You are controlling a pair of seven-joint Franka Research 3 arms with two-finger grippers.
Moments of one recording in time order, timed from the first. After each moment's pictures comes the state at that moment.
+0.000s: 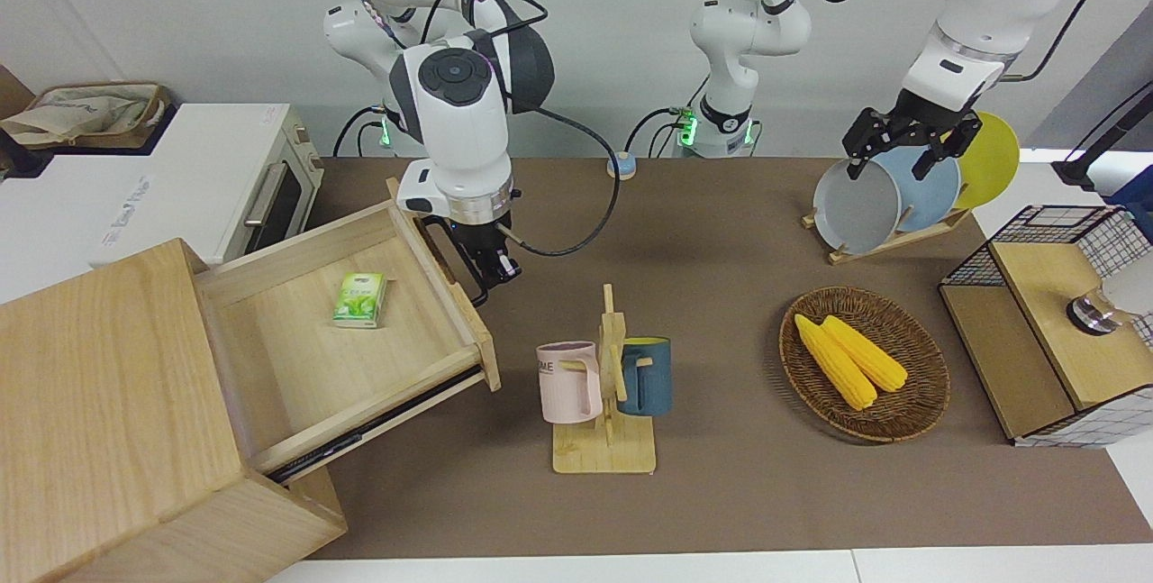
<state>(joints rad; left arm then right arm) -0.15 0.04 0.15 -1.49 -0.02 1.56 0.05 0.34 0.42 0.01 -1.33 -0.02 1.77 1.29</state>
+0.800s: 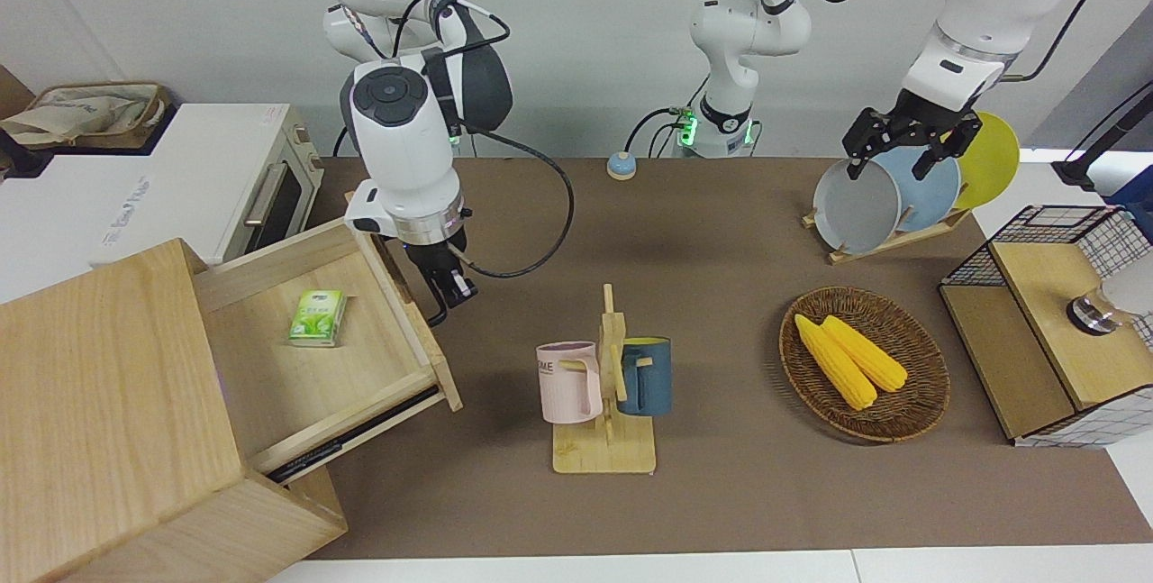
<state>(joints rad) -0.15 0.04 0.15 -1.49 -0.02 1.56 0.05 0.25 0.43 0.02 -1.33 -0.01 1.81 1.20</state>
